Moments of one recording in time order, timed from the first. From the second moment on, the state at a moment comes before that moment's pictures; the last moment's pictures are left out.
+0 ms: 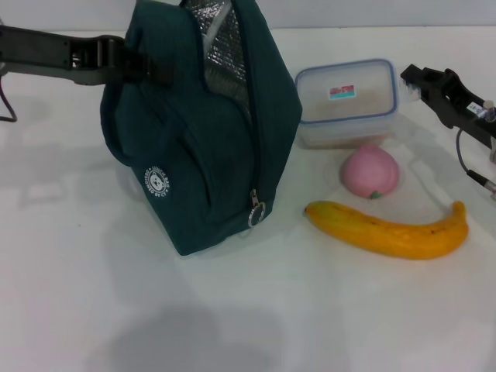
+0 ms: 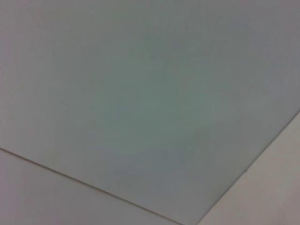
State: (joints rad) left arm -0.63 -2.00 0.71 1.15 2.08 1.78 -2.55; right arm 0.68 2.03 -0.95 -0.04 -0.98 -1.06 1.68
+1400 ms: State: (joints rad) left arm -0.64 -2.00 0.71 1.10 2.08 1.80 -2.54; right arm 0.54 2.03 -0.91 -0.06 -0.71 -1.59 1.76
